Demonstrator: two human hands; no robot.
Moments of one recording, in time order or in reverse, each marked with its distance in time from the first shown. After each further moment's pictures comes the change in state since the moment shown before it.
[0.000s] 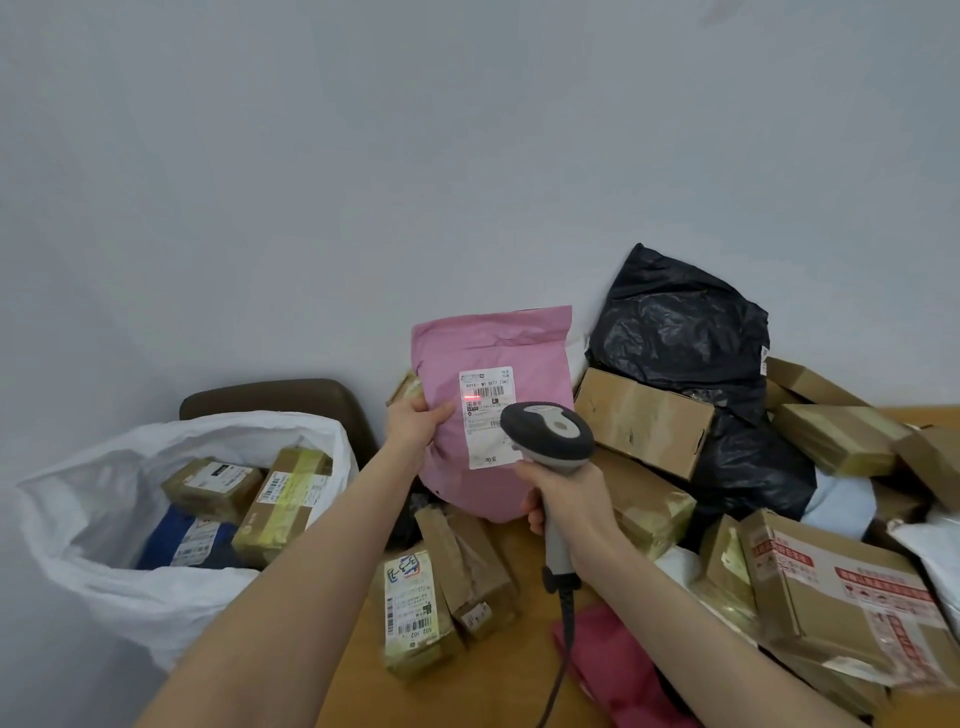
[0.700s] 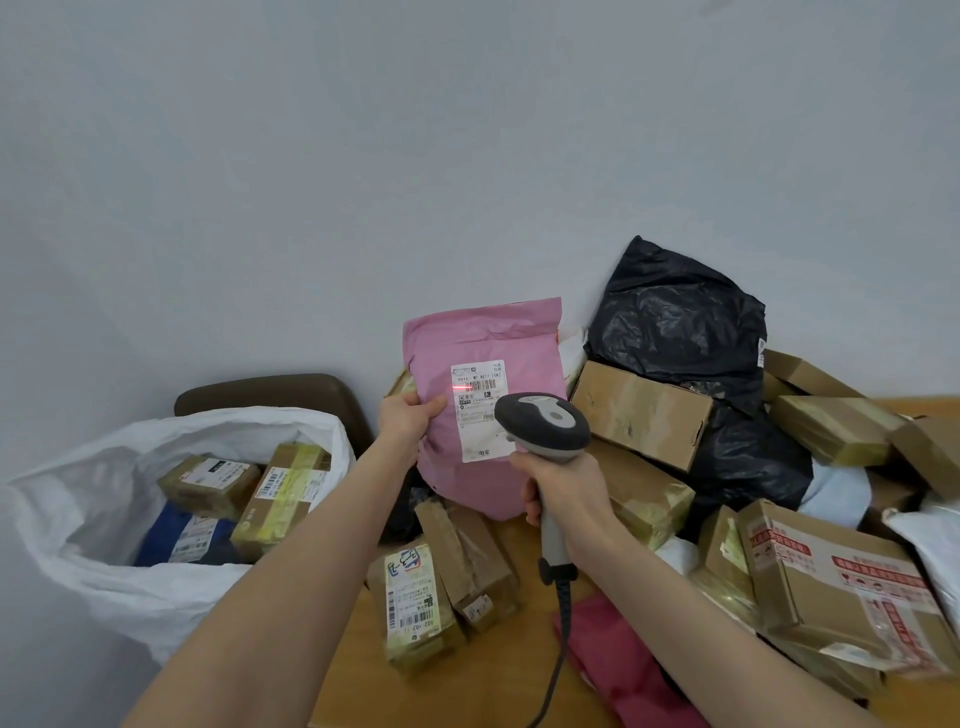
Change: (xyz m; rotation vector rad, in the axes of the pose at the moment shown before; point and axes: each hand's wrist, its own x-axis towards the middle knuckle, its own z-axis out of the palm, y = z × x) left_hand 0.011 -0.005 -0.004 -0.033 0.023 -0.006; right_hand 0.000 -0.004 0.006 0.002 -0.012 0.036
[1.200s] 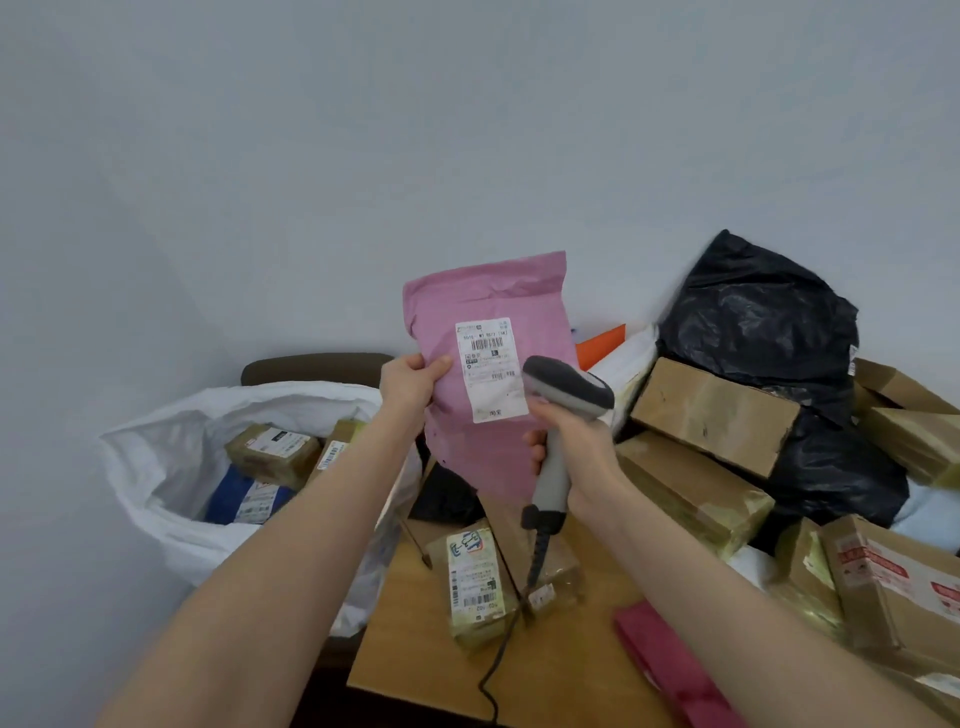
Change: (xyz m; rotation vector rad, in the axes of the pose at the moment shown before) left_hand 0.018 0.024 -0.083 -0.049 0.066 0.136; right_hand 0.000 -0.022 0.078 0.300 -0.060 0.074
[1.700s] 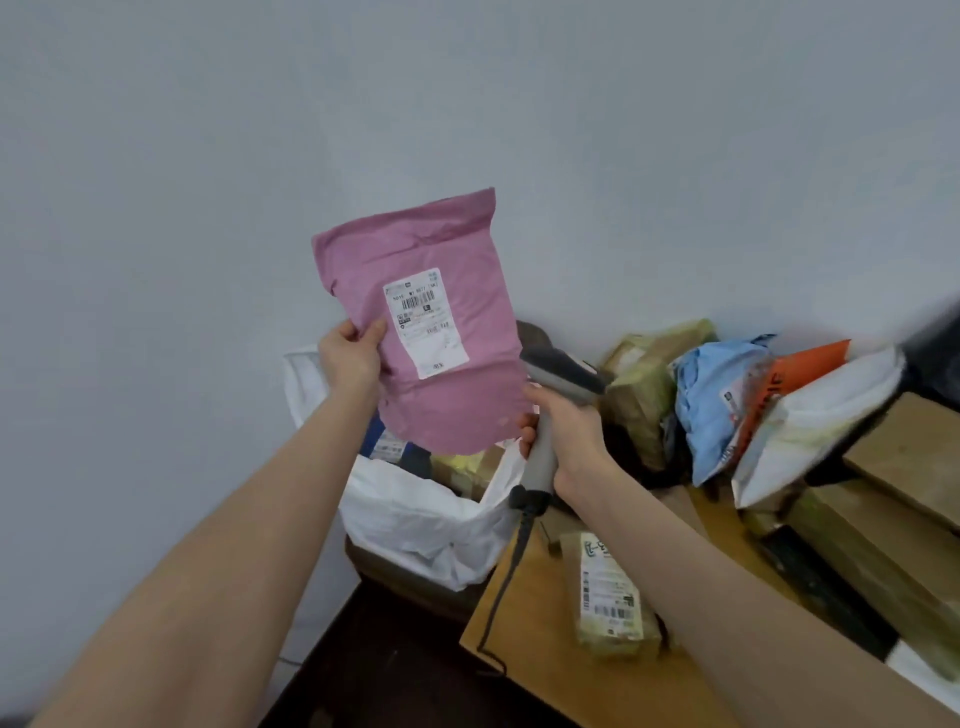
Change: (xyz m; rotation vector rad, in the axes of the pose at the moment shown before) left_hand 0.031 -0.011 -0.236 -0.073 0.613 0.117; right_hand 0.014 0.077 0.161 -0.025 -0.235 0.226
